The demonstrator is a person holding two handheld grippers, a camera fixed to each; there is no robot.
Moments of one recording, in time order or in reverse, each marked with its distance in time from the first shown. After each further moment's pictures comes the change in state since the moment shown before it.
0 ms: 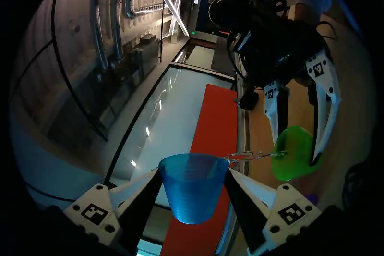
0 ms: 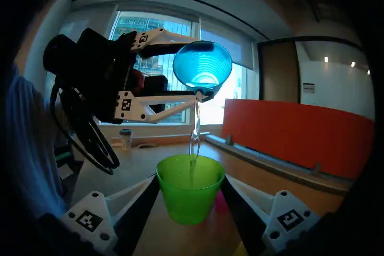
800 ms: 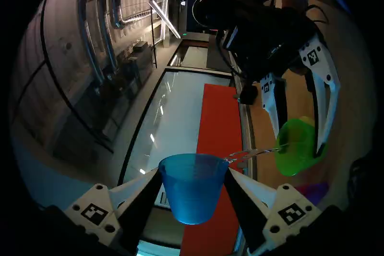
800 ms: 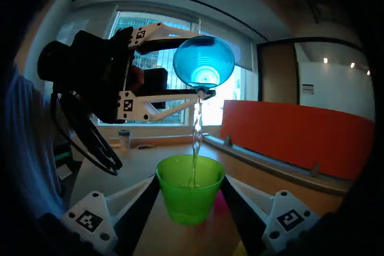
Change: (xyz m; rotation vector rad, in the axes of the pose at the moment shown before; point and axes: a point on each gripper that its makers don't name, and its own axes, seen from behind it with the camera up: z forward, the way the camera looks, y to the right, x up) left arm 0.010 -0.006 0.007 0.008 0.010 0.134; right arm 0.003 0.003 0.001 -0.009 0.006 -0.004
